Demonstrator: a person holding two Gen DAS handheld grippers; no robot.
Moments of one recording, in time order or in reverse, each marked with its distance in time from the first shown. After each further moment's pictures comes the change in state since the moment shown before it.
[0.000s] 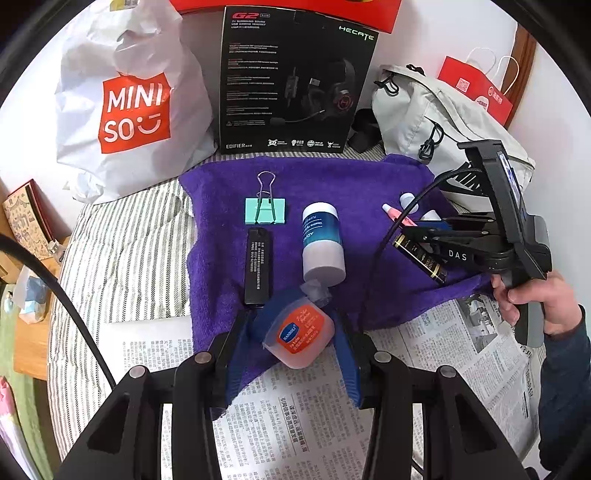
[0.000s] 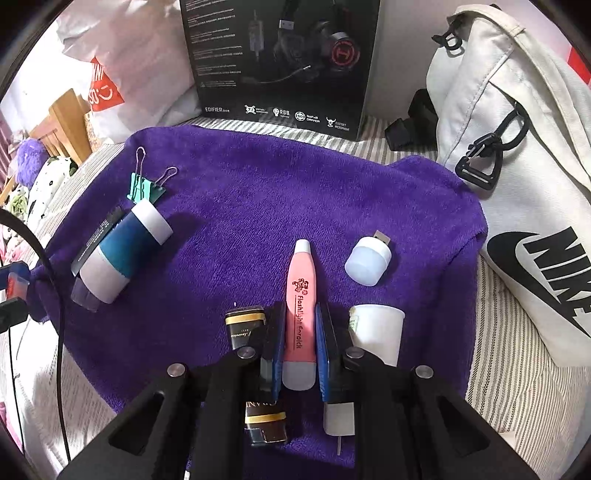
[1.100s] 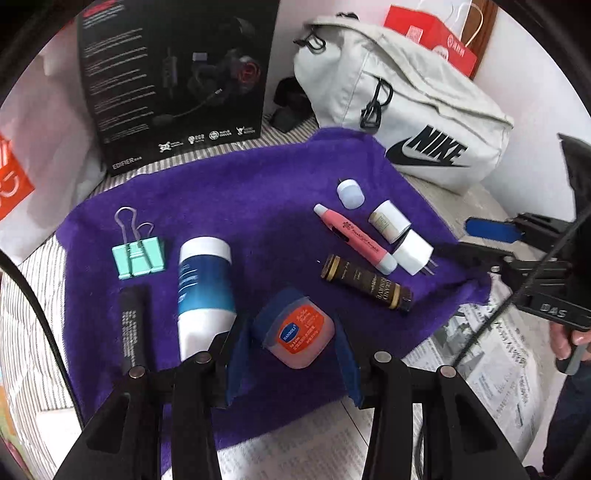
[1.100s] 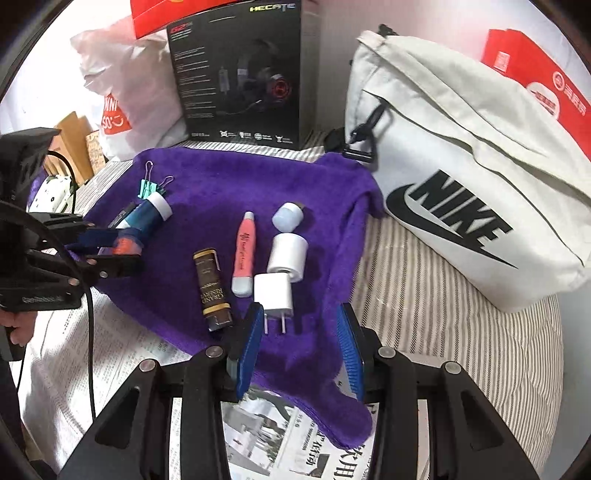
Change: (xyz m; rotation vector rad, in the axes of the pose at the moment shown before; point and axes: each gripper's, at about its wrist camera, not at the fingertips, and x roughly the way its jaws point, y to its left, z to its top) left arm 0.075 -0.072 0.045 0.177 0.097 -0.120; right arm -0.084 -0.047 -0.059 0.058 -0.087 -0.036
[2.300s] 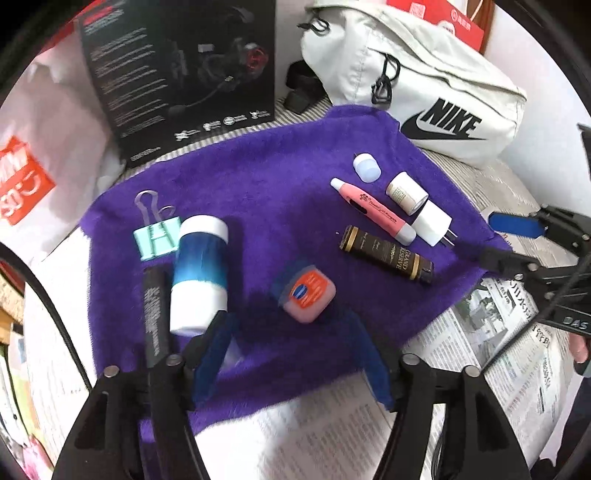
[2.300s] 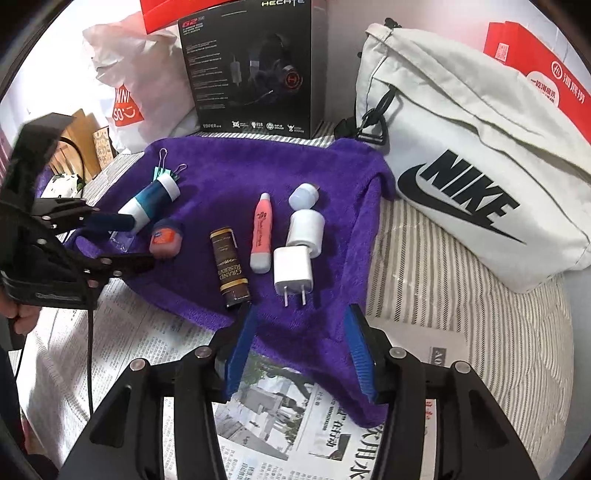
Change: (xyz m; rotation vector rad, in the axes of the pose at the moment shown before) left arm -0.012 -0.001 -0.018 0.019 0.044 0.115; right arm -0.001 0.009 -0.020 0.001 0.007 0.034
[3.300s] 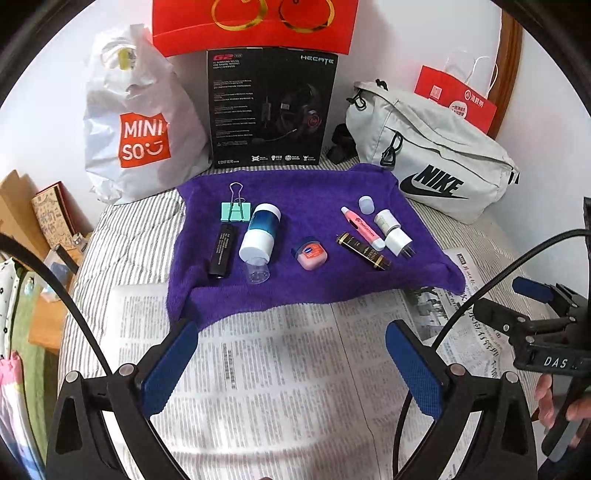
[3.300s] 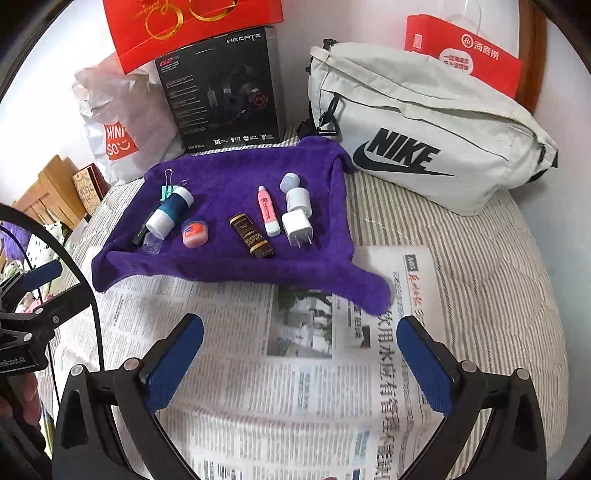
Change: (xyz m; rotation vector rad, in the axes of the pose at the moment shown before) left arm -0.118 -0.017 -0.077 -0.238 -0.182 0.088; right arm -0.086 0.031 -0.046 0.226 -0.019 -0.098
